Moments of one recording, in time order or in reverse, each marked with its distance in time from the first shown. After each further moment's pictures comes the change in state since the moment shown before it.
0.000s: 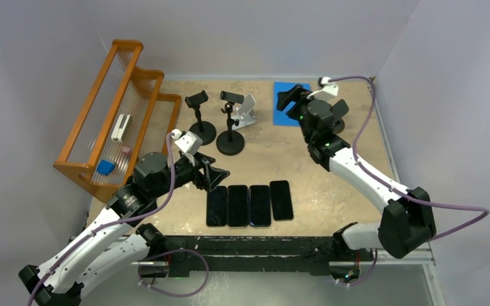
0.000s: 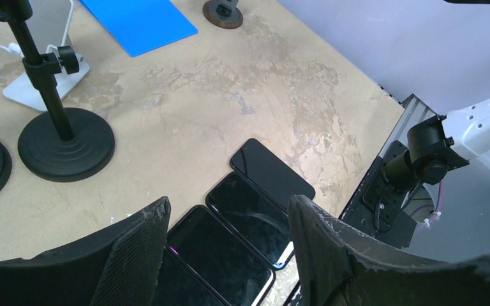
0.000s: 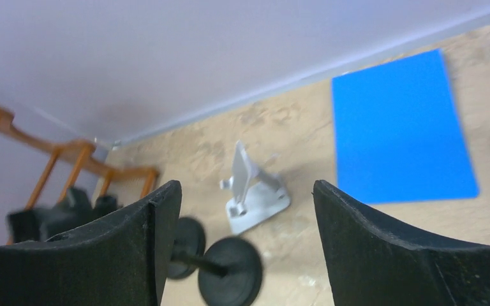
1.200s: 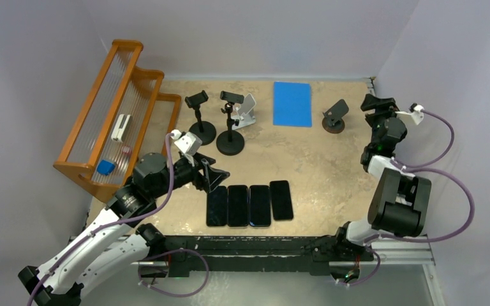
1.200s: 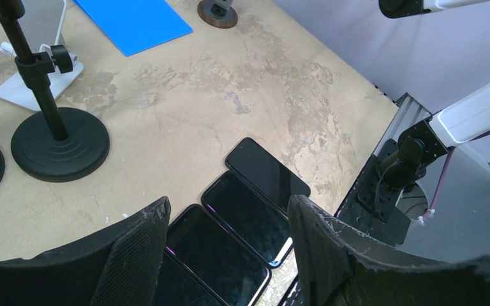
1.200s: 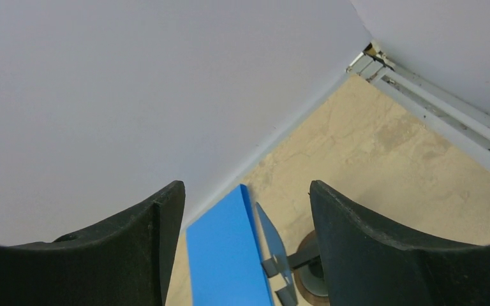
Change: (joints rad) left arm 0.000 -0.015 0.000 -0.005 0.011 -0.013; right arm -0.874 0.134 -0.283 0.564 -0.379 0.232
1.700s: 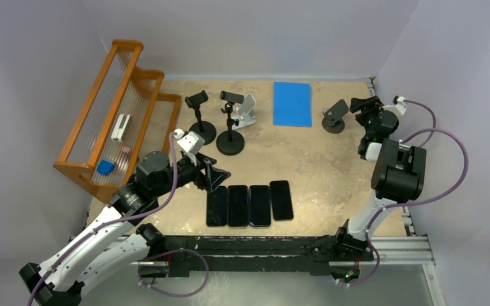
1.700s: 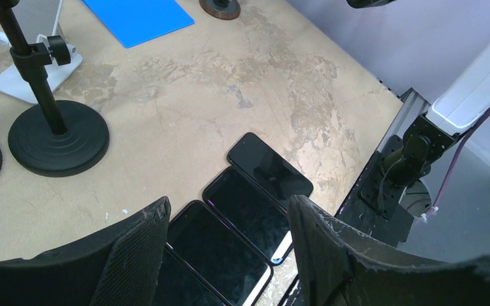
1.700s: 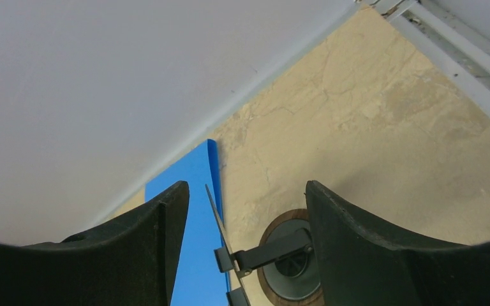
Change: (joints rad) left arm 0.000 0.021 0.000 0.000 0.000 0.004; right arm -0.004 0.331 0.144 0.042 -0.168 -0.093
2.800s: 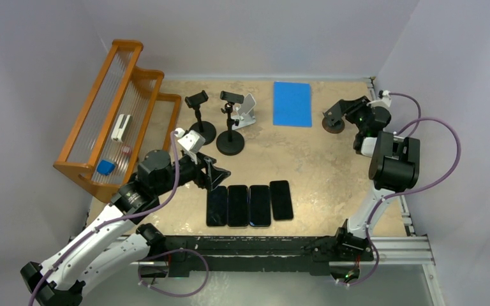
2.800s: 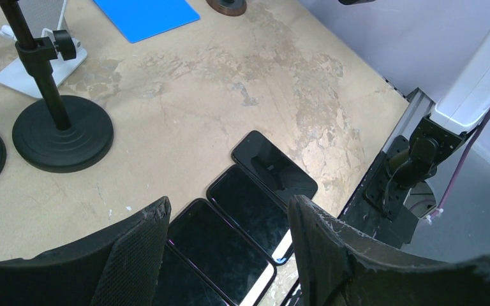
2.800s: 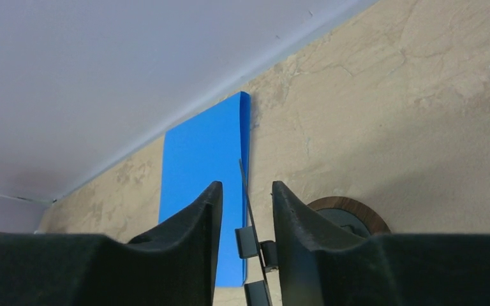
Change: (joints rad) left arm 0.013 0.022 0.000 0.000 0.000 0.000; right arm 0.044 0.143 0.109 0.007 -0.198 -0.032
